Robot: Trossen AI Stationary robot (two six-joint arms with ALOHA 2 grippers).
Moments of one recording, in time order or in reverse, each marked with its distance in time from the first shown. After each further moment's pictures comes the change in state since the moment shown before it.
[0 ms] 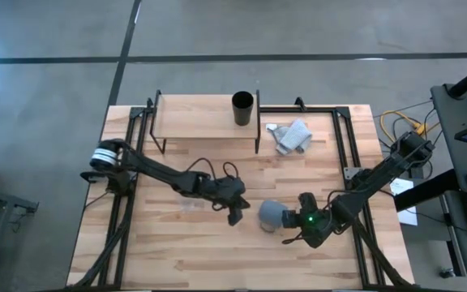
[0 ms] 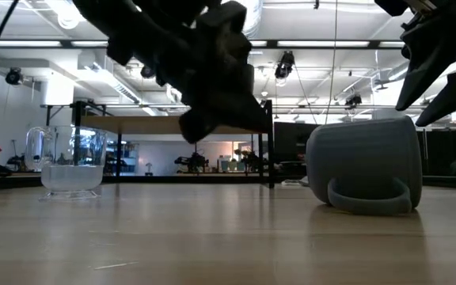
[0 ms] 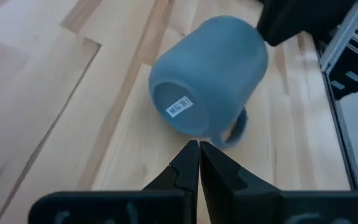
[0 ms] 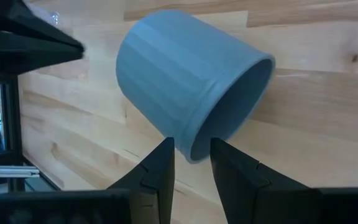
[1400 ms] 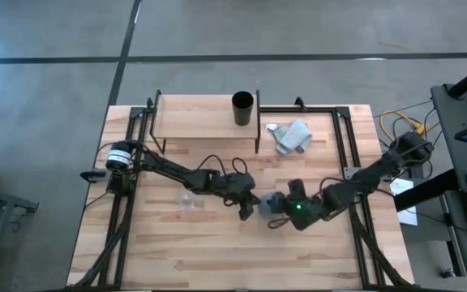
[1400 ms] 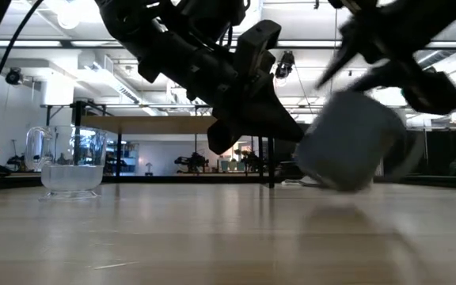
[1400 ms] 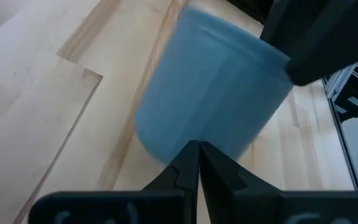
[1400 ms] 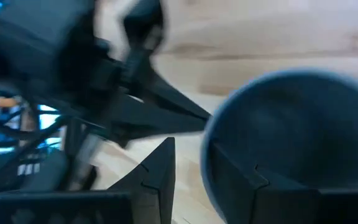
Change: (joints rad) left arm 0.057 0.124 0.094 0.081 0.042 0.003; right arm -0.177 0.000 -0.010 0.245 0.128 -0.295
